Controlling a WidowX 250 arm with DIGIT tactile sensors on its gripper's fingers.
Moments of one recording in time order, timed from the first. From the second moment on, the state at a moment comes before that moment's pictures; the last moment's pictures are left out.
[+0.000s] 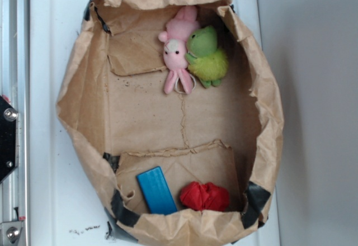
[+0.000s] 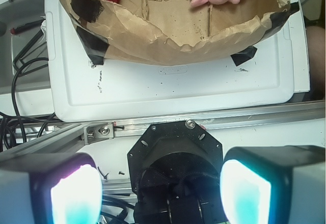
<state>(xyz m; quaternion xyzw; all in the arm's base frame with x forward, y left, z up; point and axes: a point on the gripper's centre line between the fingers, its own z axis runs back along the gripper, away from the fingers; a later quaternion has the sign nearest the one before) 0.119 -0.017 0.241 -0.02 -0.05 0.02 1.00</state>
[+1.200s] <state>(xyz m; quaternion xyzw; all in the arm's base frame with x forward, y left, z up) 0.231 0.002 0.138 -0.06 -0.05 0.36 0.93</state>
